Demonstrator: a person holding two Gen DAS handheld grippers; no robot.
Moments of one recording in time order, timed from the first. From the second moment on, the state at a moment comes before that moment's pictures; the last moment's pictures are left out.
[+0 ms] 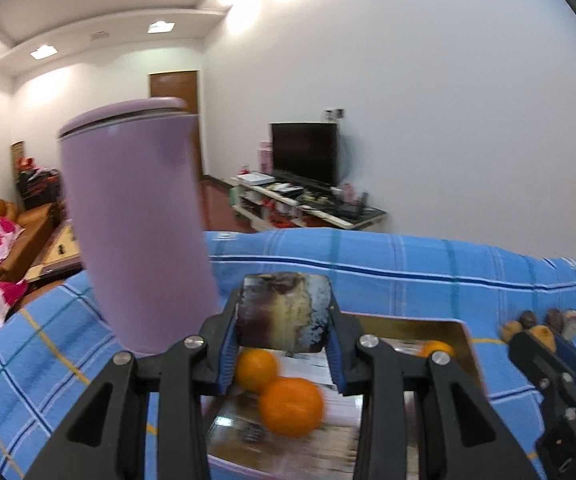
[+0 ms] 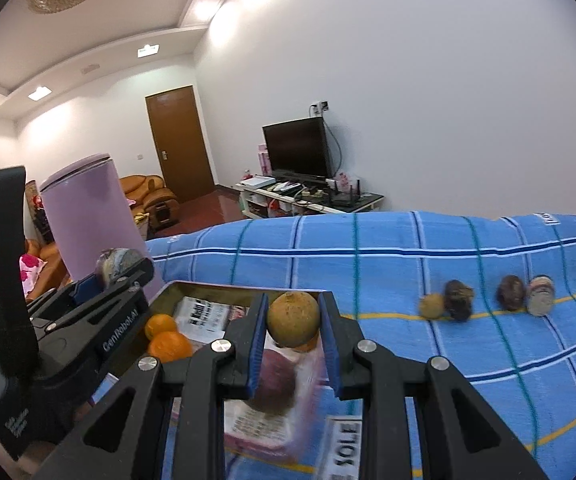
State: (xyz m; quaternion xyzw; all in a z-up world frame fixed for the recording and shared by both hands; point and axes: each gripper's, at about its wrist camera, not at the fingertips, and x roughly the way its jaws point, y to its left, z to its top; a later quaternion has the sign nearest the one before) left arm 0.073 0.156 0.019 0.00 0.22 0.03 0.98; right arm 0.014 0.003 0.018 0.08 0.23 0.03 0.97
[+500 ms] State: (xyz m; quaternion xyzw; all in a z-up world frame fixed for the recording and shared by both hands) left arm 0.097 0.173 -0.002 0.02 0.28 0.02 0.96; right arm 0.071 0.045 -0.012 0.09 0.29 0.06 0.95
